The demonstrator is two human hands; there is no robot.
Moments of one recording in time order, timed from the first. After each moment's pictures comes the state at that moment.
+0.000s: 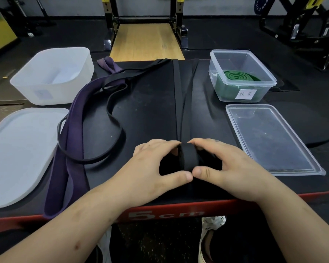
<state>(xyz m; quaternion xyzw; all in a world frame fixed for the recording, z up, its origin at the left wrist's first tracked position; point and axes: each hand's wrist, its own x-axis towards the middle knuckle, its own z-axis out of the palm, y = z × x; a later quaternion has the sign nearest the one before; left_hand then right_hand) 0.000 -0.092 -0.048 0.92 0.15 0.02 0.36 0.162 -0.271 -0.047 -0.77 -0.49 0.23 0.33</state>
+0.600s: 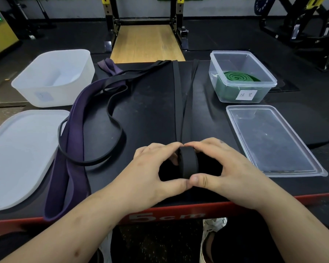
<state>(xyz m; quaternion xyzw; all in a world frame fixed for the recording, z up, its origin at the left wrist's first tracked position) -0.004 -0.097 -0.046 0.92 0.15 0.03 0.36 0.155 -0.274 -0.047 -0.77 -0.50 0.21 0.33</state>
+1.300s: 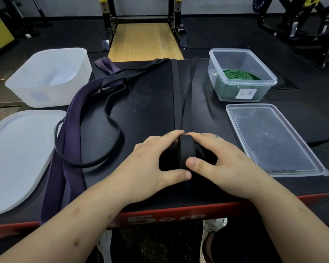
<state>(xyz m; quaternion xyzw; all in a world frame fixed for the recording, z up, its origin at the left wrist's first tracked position) 0.009 -0.089 -0.038 0.91 0.17 0.03 0.38 0.163 -0.257 -0.051 -0.80 -0.48 0.19 0.32</state>
